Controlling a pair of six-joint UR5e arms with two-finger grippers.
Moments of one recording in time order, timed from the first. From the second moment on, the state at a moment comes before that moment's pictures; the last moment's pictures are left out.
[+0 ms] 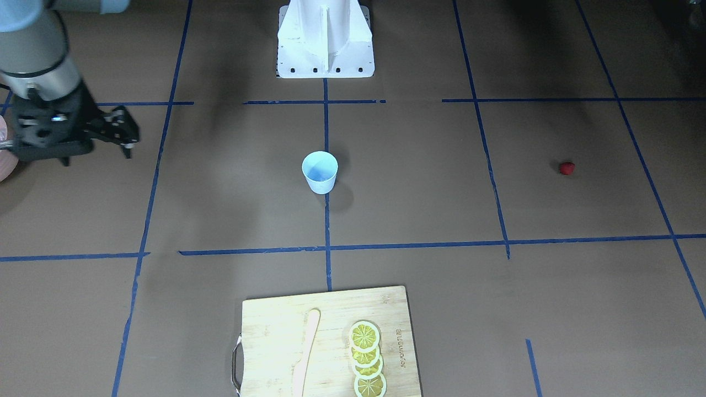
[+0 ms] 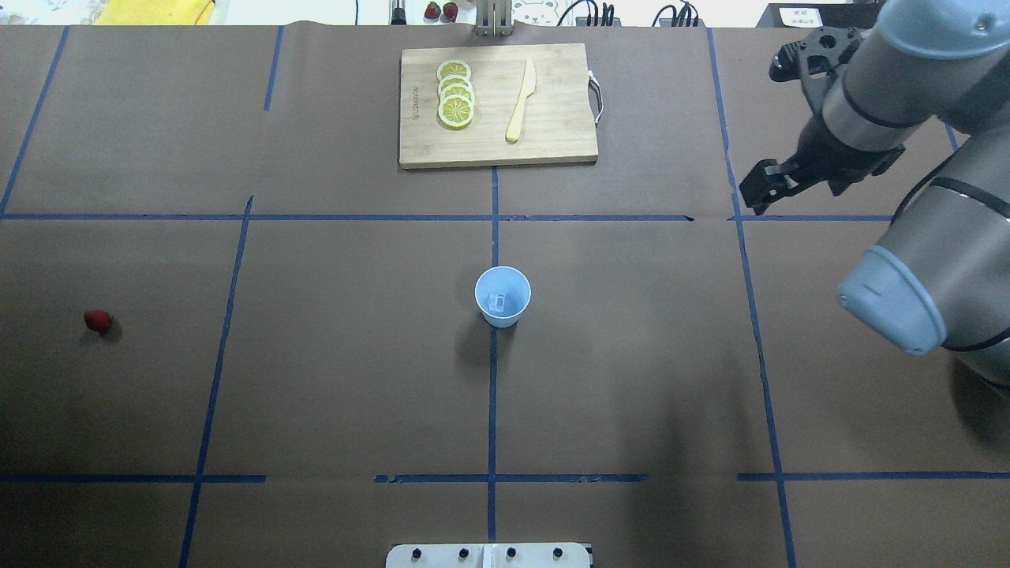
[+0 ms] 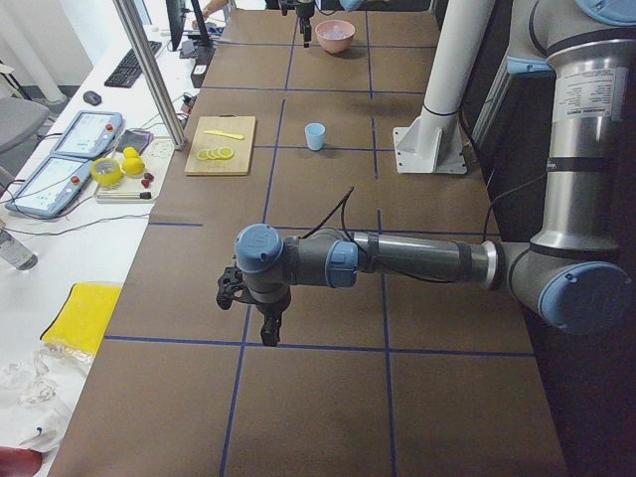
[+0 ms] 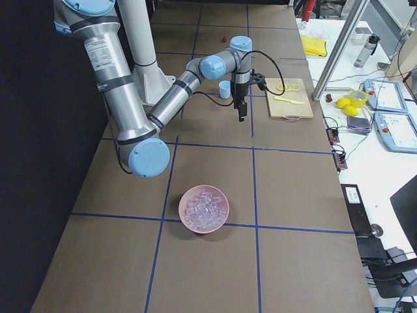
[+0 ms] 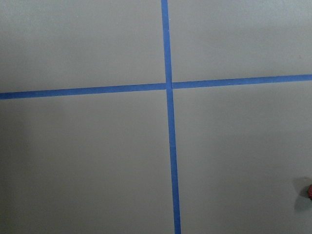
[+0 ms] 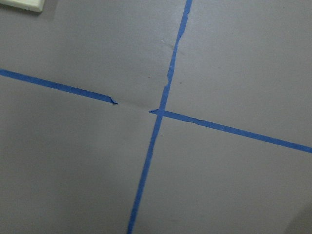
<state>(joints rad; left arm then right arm) -1.56 -1.55 -1.67 -1.53 -2.38 0.05 1.00 -1.28 2.07 -1.91 2.05 0.46</state>
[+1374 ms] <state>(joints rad) -1.56 -1.52 -1.77 -1.52 -2.38 0.00 1.26 -1.89 2.02 -1.39 2.25 0.06</state>
